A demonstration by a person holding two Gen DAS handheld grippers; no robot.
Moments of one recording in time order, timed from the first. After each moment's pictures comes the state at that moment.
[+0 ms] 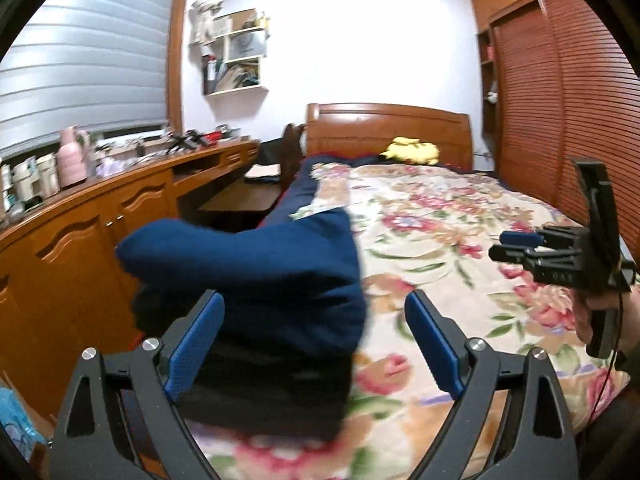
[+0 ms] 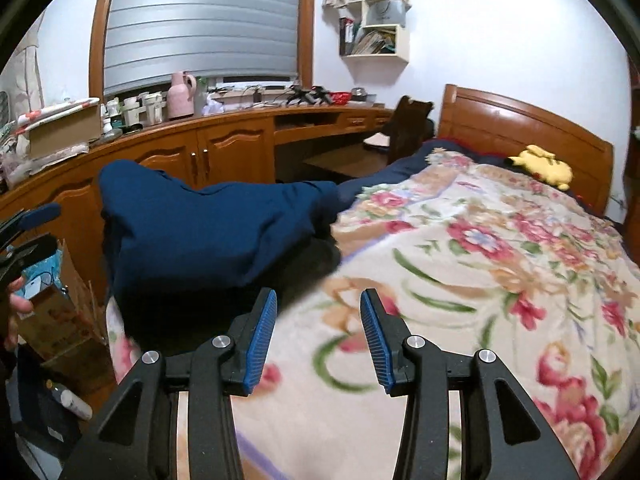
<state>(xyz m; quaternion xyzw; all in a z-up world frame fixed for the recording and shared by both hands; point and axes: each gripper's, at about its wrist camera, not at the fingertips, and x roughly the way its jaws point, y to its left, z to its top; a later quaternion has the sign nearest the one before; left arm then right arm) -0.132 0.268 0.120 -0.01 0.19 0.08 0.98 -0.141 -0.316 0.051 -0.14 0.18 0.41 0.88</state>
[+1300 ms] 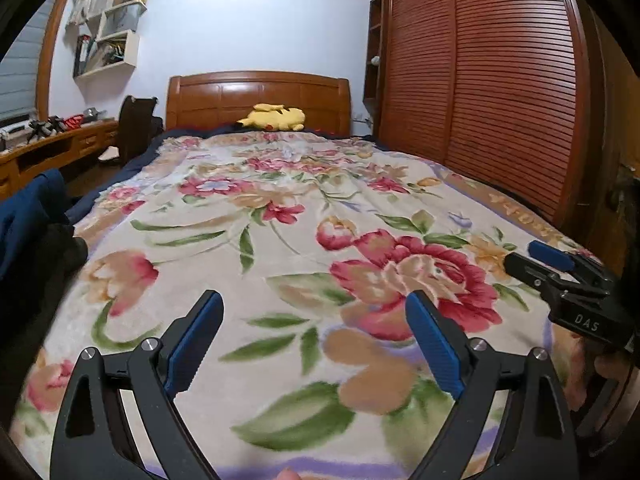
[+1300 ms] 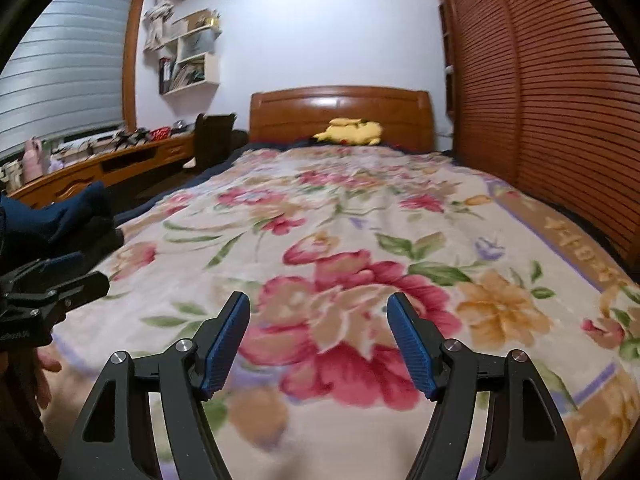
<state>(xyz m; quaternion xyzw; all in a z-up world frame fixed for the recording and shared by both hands) -0.002 -0.024 0.023 -0.01 0.22 -0.10 0.97 -0.193 -0.530 -0.020 -0.02 0.15 0.15 0.98</state>
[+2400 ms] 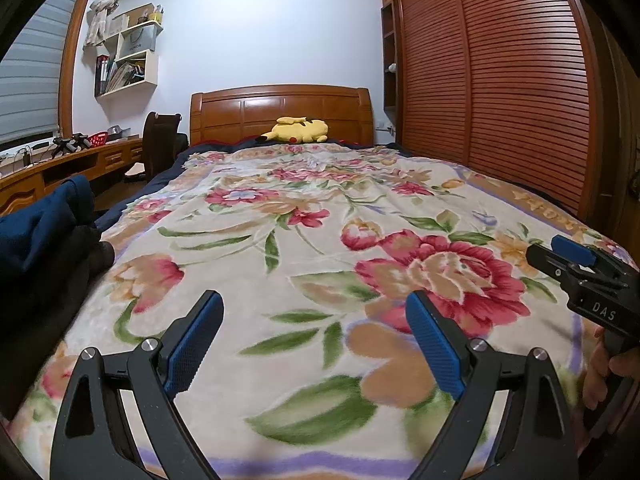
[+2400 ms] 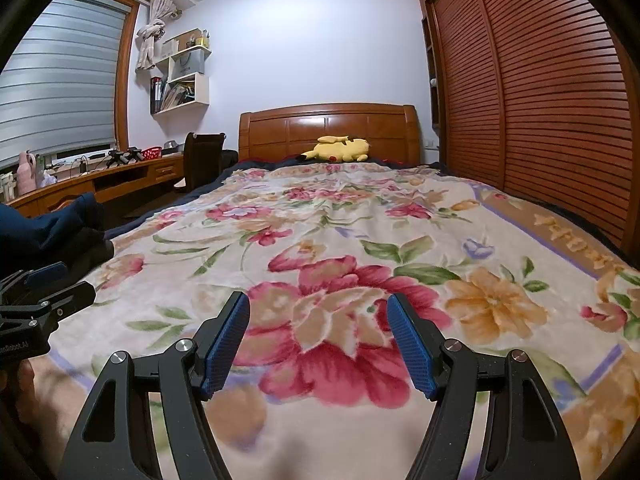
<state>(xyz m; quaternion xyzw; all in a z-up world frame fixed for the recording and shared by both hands) -0.016 -0.030 0.011 0.01 0.20 -0.06 0.98 -0.187 -0.538 -0.042 0.00 0.13 0.14 0.98</state>
